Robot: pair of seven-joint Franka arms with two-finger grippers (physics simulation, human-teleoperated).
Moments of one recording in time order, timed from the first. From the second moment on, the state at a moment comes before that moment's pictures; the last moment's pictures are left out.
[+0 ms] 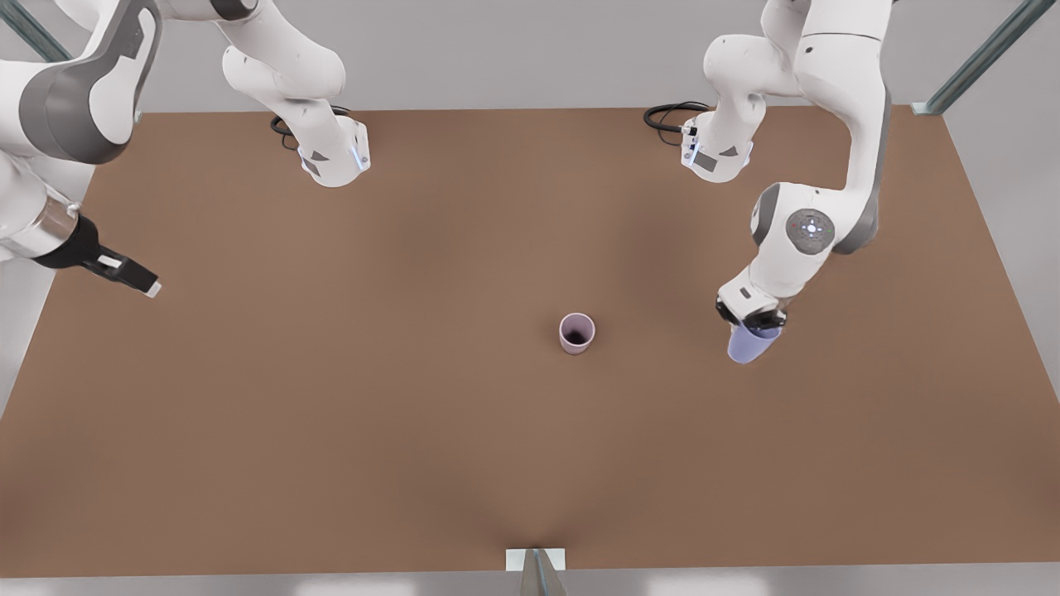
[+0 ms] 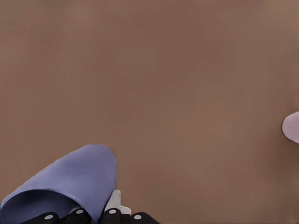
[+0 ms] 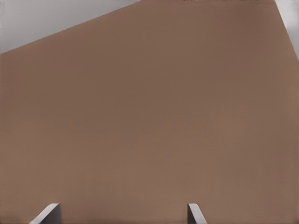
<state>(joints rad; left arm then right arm) -0.28 0.11 0.03 -2.12 0.06 2.33 0.08 -0.09 0.15 0.01 -1.30 -0.03 1.44 0.28</state>
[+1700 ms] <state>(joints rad) -0.78 0.54 0.03 -1.53 0.08 2.01 -0.69 -0.08 0.15 0.00 -1.29 -0.03 1.43 -0.04</state>
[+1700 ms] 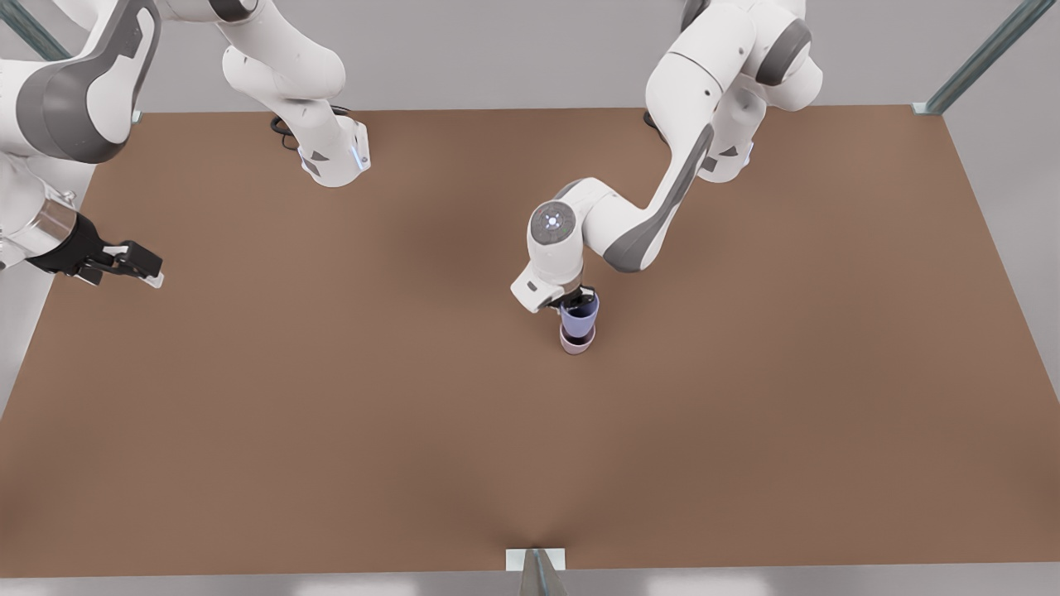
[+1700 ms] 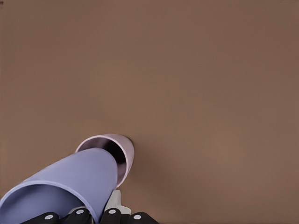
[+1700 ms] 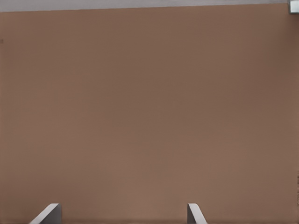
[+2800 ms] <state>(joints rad) -0.78 0.56 0.04 -1.50 0.08 2.02 -0.74 -0.09 0.16 0.00 -1.30 -0.02 1.44 -0.06</state>
